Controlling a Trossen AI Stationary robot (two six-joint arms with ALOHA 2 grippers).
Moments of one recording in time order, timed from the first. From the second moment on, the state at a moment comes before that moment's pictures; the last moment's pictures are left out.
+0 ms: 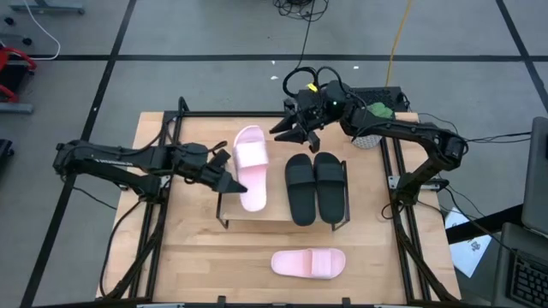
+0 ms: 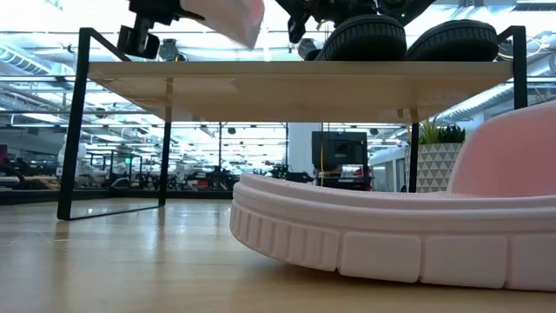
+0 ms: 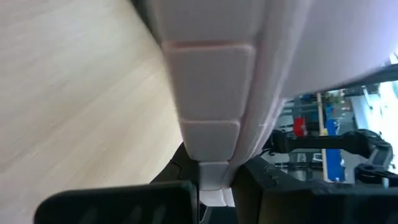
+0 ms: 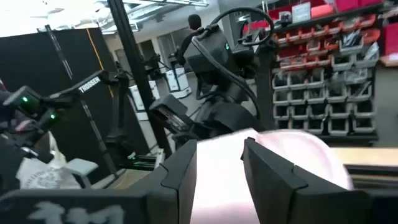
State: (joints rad) left arm -0.03 1.04 0.86 -0.25 0.21 -1.14; right arm -0.44 1.57 1.24 0.42 -0.90 0.30
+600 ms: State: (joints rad) left arm -0.03 1.11 0.92 -0.25 0.21 -1.11; right arm -0.37 1.58 1.39 0.34 -0.89 0.34
